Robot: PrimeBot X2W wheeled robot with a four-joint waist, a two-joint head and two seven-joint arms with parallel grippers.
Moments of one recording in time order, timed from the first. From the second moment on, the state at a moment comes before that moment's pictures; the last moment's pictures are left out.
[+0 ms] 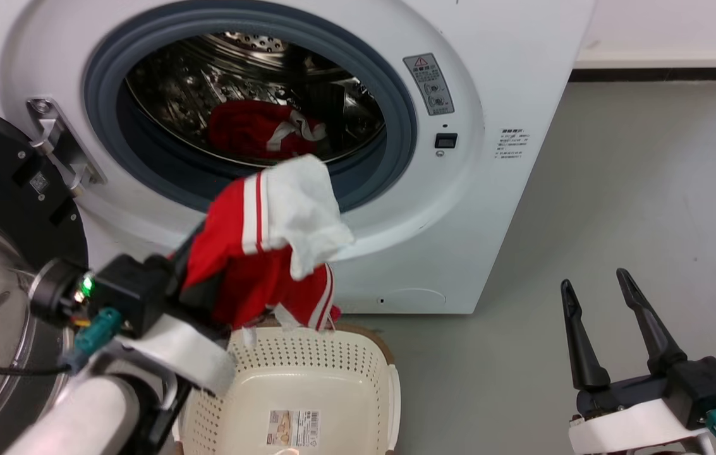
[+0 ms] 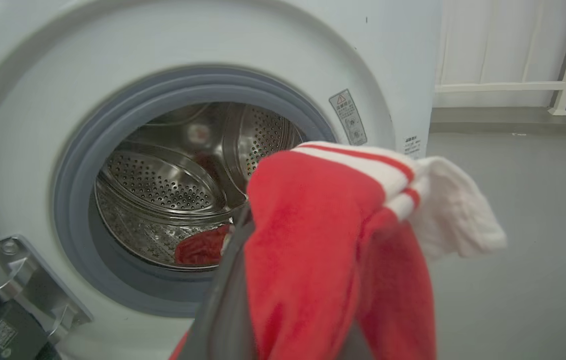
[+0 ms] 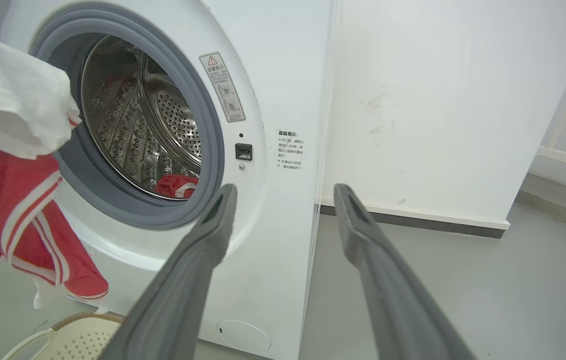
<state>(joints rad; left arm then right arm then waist) -0.35 0.66 -0.56 -0.23 -0.53 0.20 -0.05 0.04 -0.05 0.04 -0.06 0.01 0.13 -0.26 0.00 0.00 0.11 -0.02</state>
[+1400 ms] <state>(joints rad) -0.87 0.29 -0.85 1.19 -0.53 -0.13 -0.07 -0.28 -0.05 -0.01 -0.15 0.04 0.13 -0.26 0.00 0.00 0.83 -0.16</state>
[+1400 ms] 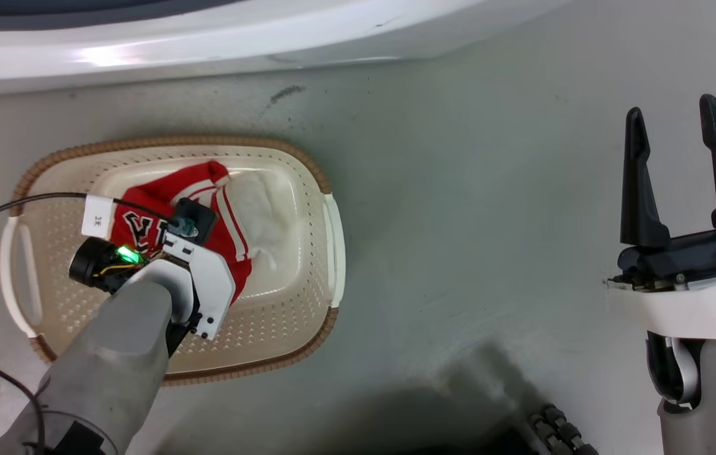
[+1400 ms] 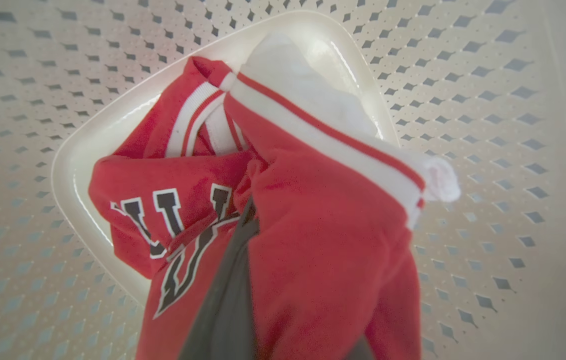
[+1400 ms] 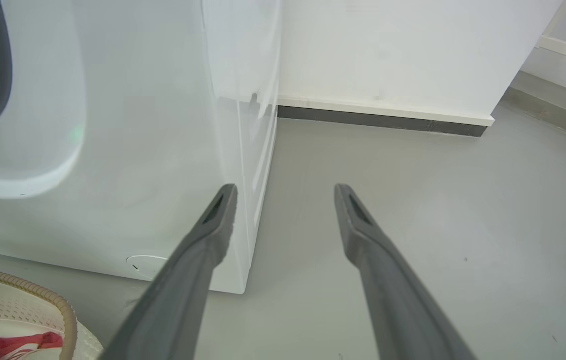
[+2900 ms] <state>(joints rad) -0.54 0.24 -0.64 0.89 -0.61 0.00 -0.26 -0.12 -0.05 0.03 -0.05 -0.01 0.13 -0.26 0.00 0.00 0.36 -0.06</state>
